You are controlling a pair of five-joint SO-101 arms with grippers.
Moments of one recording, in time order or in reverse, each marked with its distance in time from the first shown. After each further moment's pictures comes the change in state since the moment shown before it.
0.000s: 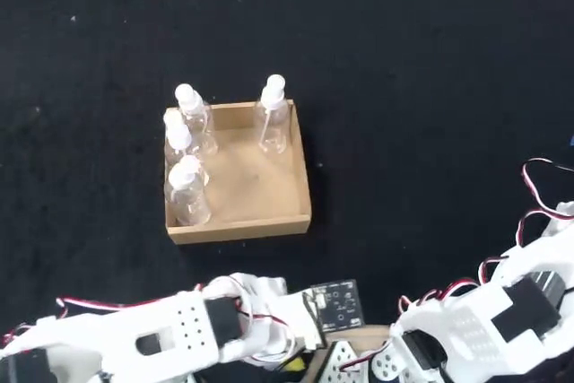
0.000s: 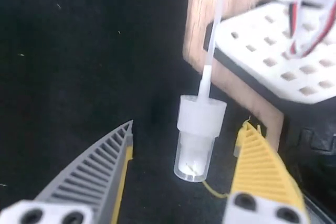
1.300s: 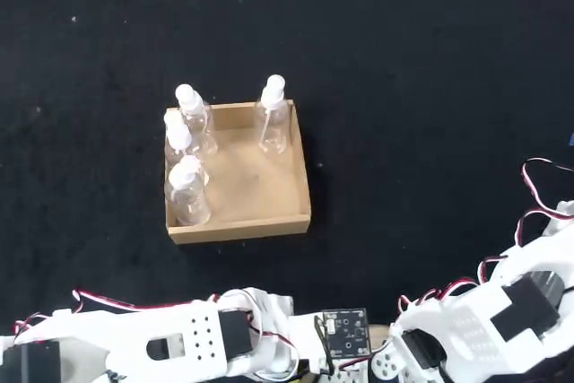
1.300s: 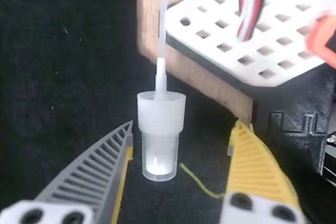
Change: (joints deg) left arm 6.8 4.4 -1.3 0.4 0.2; right arm 0.0 0.0 0.0 -1.1 0.0
